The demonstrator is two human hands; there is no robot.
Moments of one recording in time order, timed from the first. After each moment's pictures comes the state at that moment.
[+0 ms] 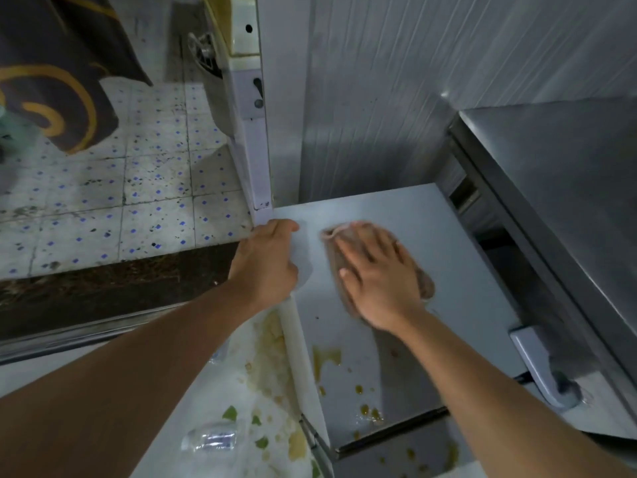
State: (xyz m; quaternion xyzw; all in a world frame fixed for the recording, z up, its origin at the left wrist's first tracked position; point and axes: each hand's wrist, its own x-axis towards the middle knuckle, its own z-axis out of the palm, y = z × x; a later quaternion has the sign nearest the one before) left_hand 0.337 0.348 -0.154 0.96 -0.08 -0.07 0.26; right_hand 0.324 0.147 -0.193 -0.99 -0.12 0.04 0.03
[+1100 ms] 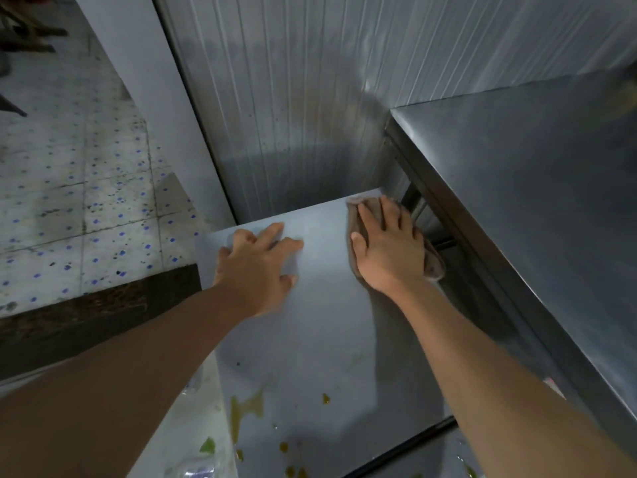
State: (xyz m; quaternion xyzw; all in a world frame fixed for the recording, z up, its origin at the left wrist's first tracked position) left_hand 0.388 0.273 -0.186 0.98 -0.16 -0.09 0.07; right_hand 0.397 0.048 -0.196 -1.00 0.02 0.01 0.04
